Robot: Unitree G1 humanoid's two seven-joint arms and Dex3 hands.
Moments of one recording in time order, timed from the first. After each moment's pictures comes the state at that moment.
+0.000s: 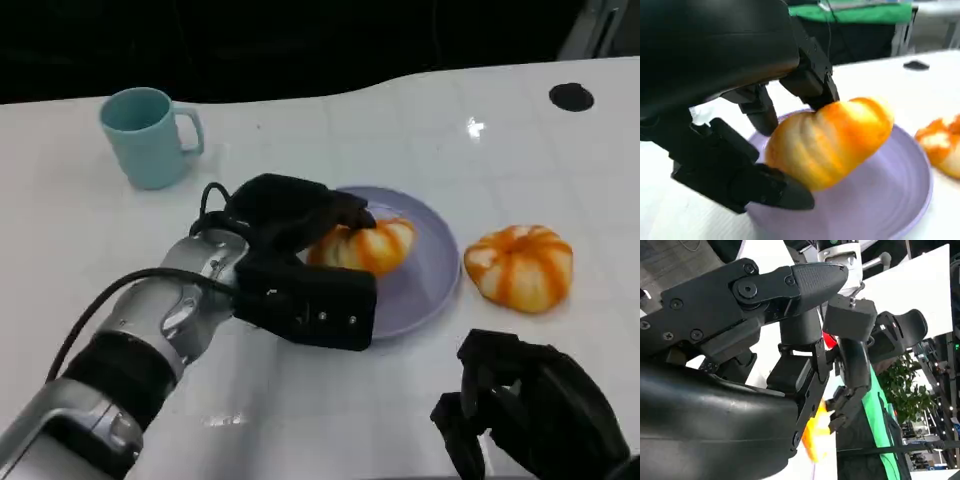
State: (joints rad) left arm -0.78 0.16 -0.53 0.73 0.74 -0.20 -0.07; right arm 0.16 -0.02 0.05 -0.10 0.43 0.06 0.56
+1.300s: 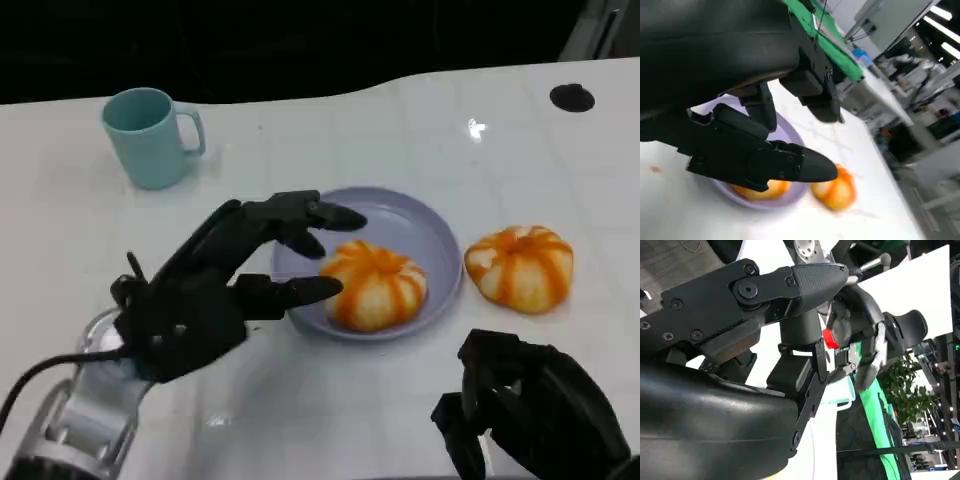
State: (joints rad) left arm -0.37 0.19 -0.22 0.32 0.06 -0.38 -0.28; right arm 0.16 -0.02 0.05 -0.11 0.43 0.07 0.56
